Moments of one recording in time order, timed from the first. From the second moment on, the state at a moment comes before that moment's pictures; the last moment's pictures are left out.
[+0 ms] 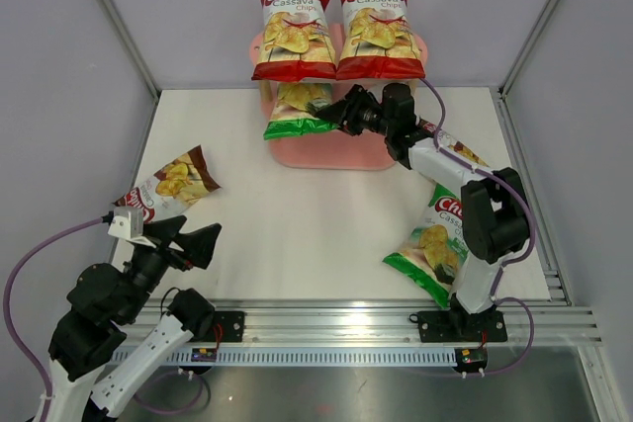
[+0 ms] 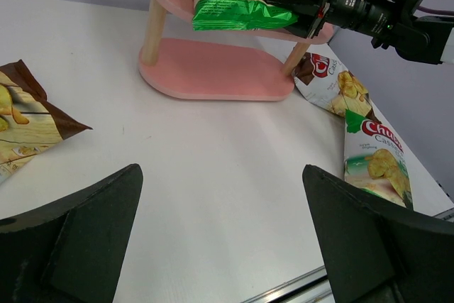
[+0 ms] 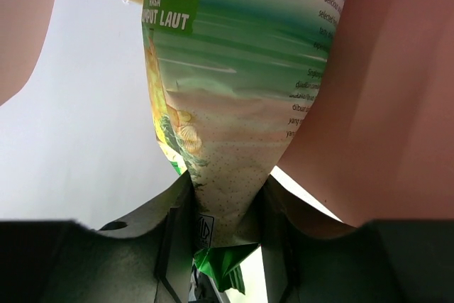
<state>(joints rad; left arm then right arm) -0.66 0.08 0.83 -0.79 -0.26 -0.38 0.42 1.82 1.32 0.34 -0.51 0.98</state>
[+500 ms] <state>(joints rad) -0.66 0.08 0.83 -0.78 -0.25 -0.38 0.43 1.85 1.33 0.38 -0.48 1.04</state>
